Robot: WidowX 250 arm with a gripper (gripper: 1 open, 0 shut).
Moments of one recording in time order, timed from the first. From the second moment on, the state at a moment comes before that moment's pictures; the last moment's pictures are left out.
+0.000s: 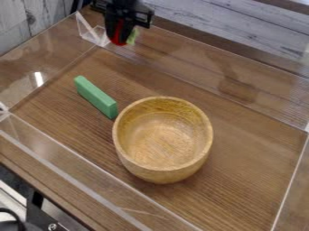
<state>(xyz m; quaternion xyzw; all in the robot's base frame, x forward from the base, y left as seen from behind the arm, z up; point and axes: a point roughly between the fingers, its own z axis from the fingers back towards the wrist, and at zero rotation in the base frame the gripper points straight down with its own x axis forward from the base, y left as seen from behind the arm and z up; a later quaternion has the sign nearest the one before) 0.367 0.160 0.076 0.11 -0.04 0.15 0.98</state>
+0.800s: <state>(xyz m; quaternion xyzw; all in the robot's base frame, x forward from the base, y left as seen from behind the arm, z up) 0.369 0.194 0.056 0.11 -0.02 0.12 0.99</state>
